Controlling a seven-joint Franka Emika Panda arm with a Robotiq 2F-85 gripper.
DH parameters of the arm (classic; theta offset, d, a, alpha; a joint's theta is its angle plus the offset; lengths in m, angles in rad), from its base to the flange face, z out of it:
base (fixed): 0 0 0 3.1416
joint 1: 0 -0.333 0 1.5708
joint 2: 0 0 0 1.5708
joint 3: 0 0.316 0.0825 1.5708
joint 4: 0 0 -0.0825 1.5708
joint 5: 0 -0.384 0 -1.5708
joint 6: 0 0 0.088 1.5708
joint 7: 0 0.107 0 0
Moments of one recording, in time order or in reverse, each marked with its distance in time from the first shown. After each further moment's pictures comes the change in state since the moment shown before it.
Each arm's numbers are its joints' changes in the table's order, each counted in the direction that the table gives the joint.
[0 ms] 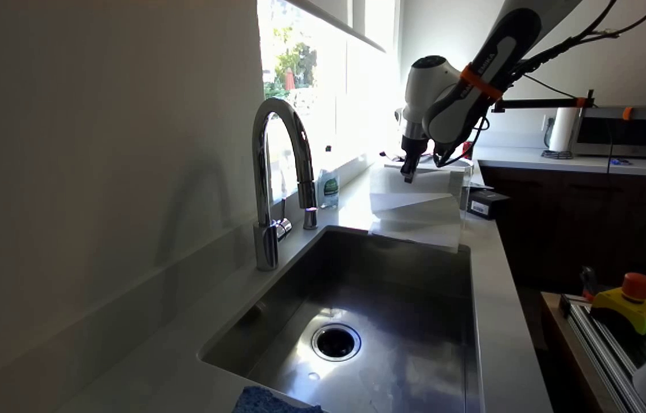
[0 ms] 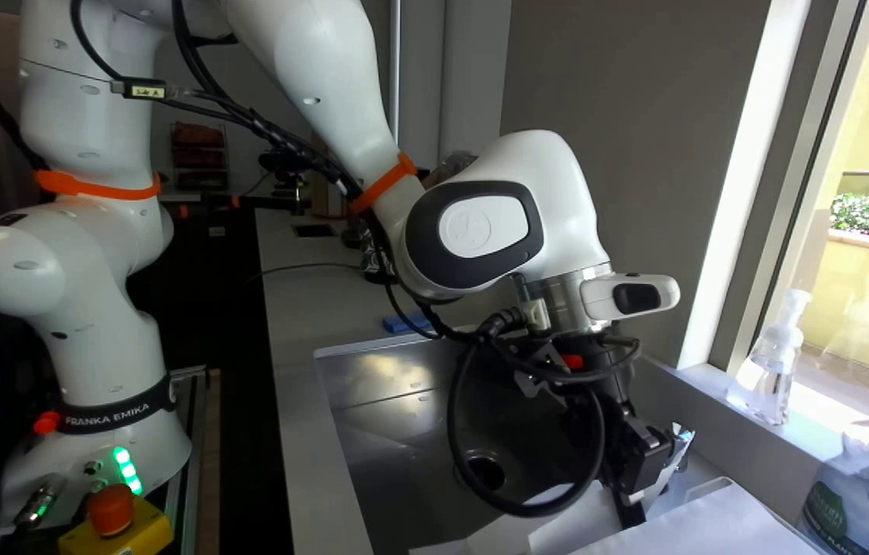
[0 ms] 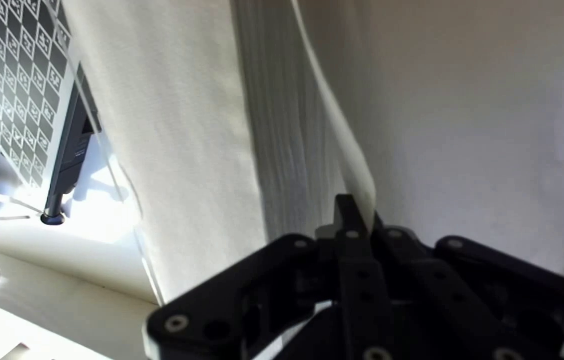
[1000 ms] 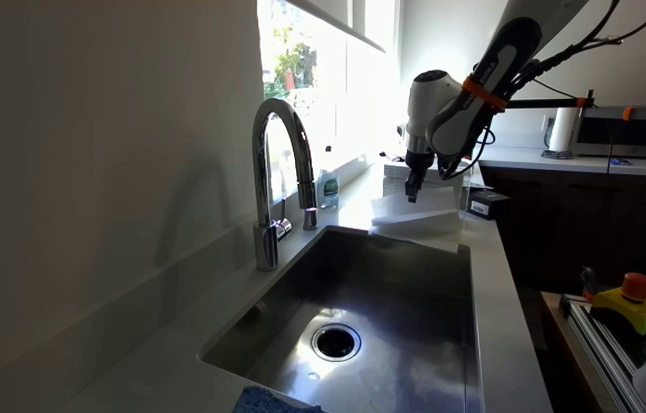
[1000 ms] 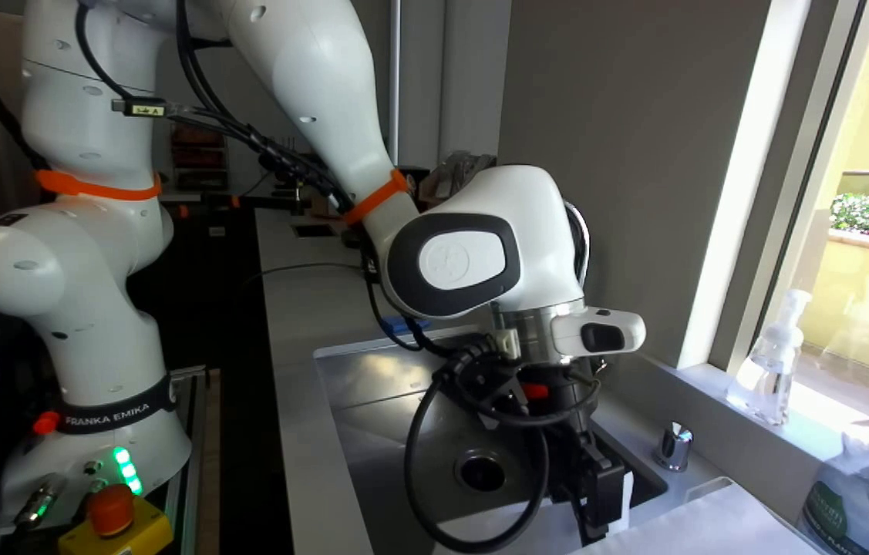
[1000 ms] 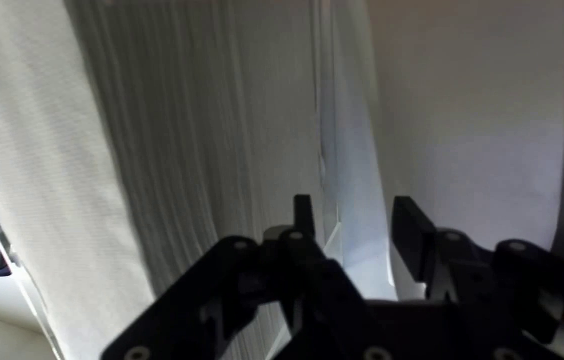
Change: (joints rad) arm 0.000 0.013 0.010 -0.069 -0.037 0.000 -0.003
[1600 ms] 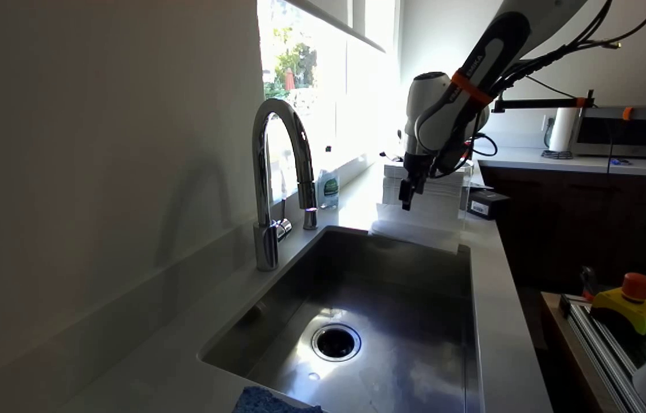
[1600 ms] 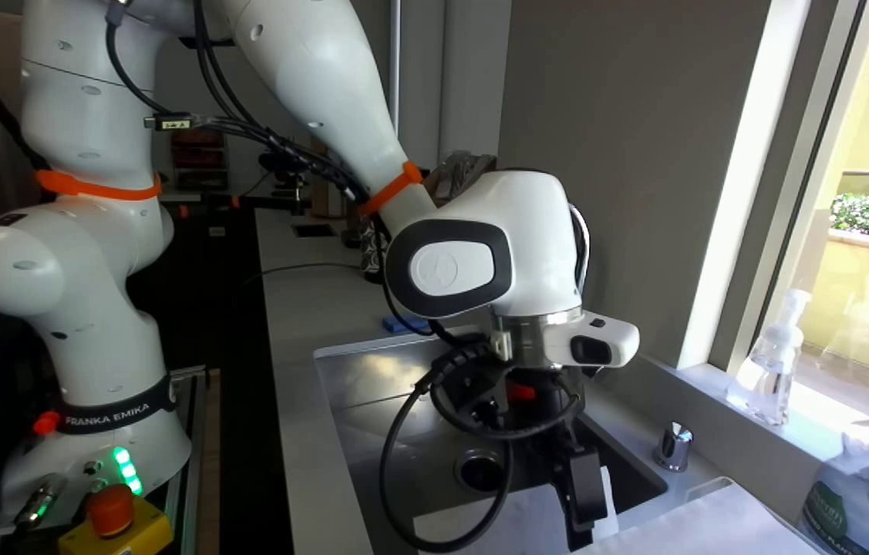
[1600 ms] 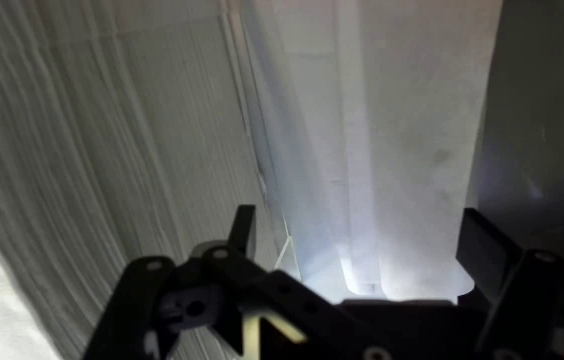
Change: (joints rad) arm 0.005 -0.004 0.046 -0.015 -0.240 -0.049 -0.083
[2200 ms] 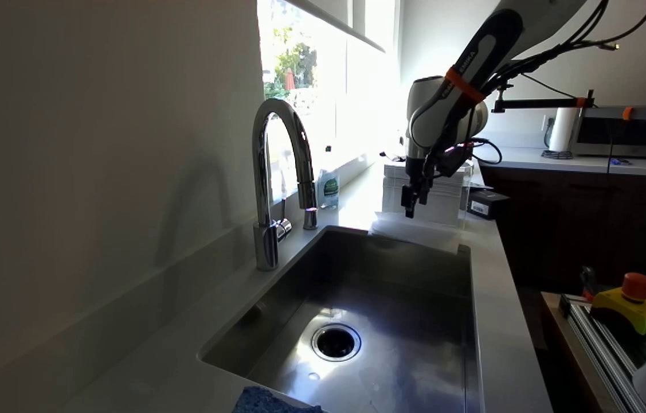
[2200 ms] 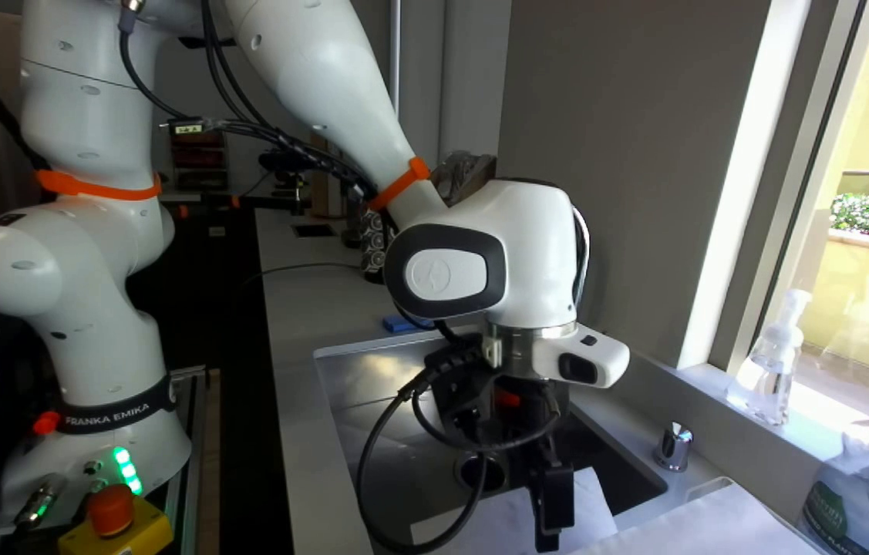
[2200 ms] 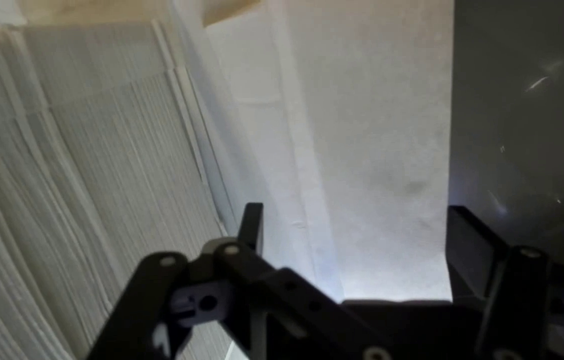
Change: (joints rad) arm 0.010 0.000 0.027 -0.008 -0.130 -0.083 -0.055
